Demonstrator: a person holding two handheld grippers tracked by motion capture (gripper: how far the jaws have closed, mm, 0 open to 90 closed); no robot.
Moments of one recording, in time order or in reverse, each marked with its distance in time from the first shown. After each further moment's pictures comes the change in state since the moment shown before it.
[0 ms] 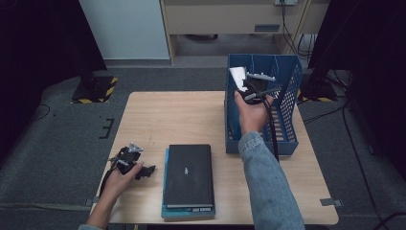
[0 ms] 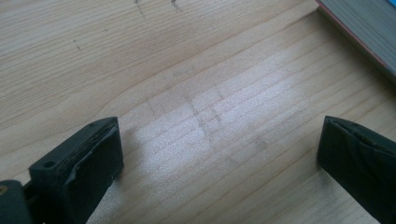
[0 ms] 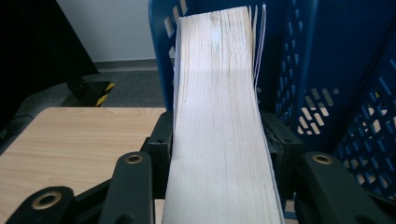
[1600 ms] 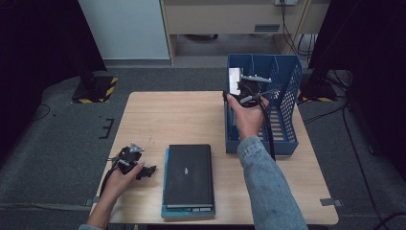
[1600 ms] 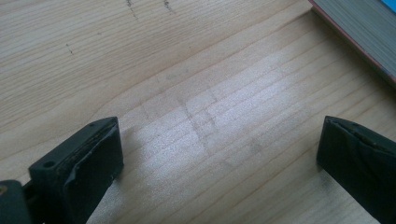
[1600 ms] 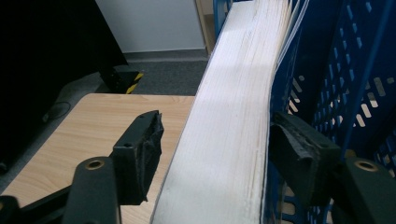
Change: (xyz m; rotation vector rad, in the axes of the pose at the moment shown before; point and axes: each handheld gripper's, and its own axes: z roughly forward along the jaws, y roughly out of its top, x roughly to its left) left arm -0.002 0.002 0.001 0.005 -0.006 0.017; right arm 0.016 -0.004 -0.011 0.039 0.115 -0.001
